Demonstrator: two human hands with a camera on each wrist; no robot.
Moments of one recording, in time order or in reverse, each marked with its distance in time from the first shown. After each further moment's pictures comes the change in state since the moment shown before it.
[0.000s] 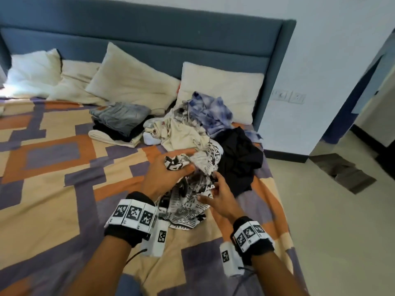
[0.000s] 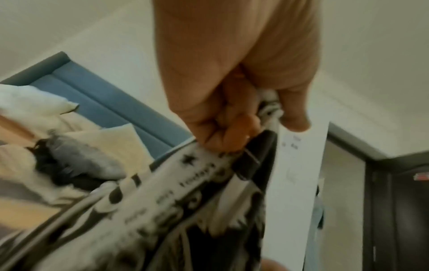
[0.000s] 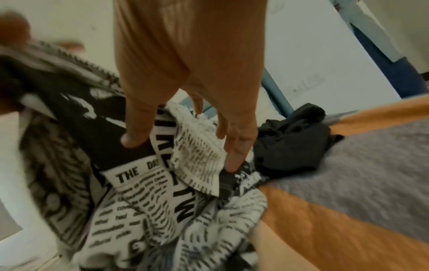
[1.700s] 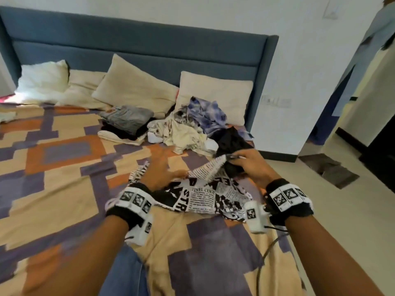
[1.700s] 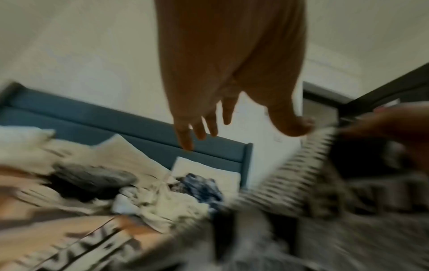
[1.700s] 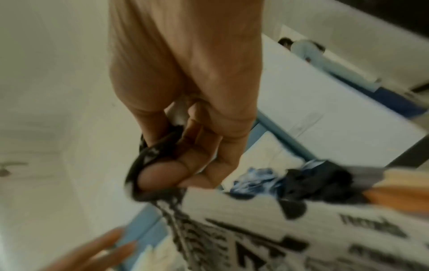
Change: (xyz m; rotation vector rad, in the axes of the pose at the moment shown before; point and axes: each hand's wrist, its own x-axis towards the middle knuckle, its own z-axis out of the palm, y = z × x) left_hand -0.062 0.009 -0.026 0.476 -0.076 -0.036; right_hand -0.092 -0.126 -0.076 -0.101 0.092 -0.076
